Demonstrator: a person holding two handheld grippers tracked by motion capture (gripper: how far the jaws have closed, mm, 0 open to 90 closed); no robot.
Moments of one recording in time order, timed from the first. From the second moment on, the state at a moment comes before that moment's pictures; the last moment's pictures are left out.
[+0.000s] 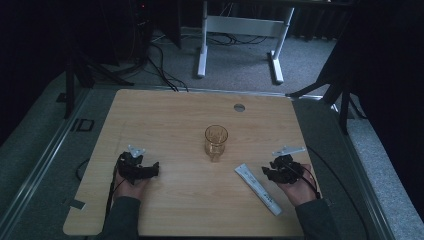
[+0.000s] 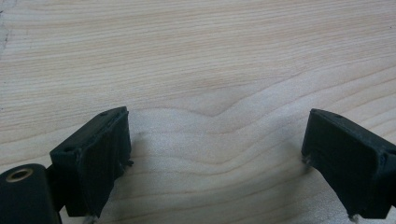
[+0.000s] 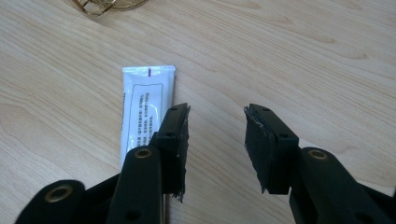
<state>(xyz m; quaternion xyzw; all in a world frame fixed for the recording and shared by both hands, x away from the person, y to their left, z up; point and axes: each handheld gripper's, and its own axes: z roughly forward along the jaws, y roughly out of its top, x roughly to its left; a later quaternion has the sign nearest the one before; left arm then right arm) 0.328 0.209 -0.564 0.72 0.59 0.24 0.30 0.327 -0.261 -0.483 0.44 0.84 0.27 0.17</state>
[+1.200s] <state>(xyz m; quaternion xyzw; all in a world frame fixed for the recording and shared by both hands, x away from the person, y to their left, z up) 0.328 0.209 -0.564 0.72 0.59 0.24 0.30 0.337 -0.234 -0.469 0.40 0.87 0.23 0.15</state>
